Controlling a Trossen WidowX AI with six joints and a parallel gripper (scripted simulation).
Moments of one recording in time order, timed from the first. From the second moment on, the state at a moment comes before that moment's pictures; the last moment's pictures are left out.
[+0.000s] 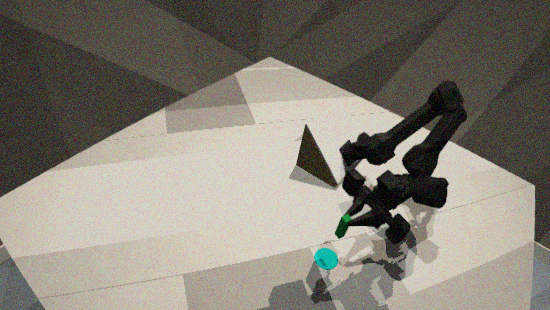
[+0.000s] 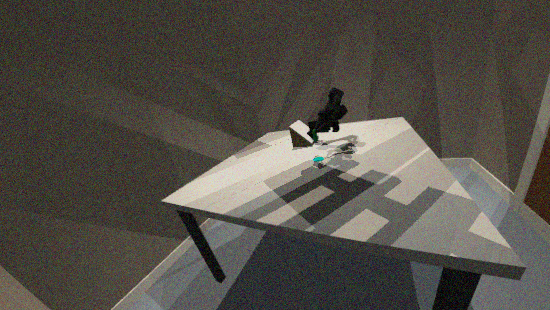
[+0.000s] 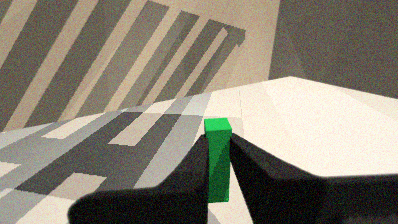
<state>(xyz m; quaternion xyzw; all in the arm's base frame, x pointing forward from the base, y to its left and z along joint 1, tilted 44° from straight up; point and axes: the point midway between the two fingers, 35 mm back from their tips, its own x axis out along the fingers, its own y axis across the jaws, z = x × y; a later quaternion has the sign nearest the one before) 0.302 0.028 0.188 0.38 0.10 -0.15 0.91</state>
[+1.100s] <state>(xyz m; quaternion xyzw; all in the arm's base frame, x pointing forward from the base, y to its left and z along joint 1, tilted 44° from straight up) 0.303 0.101 0.109 0.38 0.11 -0.15 0.91</state>
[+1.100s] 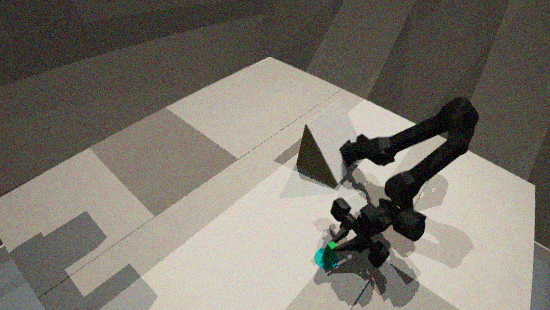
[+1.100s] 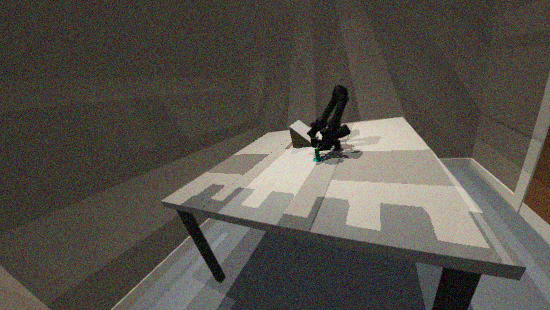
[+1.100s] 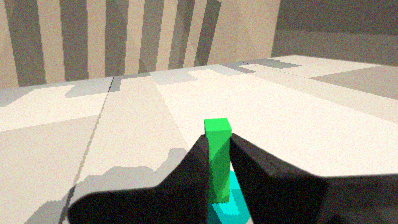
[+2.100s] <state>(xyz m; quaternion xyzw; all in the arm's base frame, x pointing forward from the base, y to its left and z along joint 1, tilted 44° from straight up) 0.305 0.093 0.114 0.38 0.12 -0.15 0.91</state>
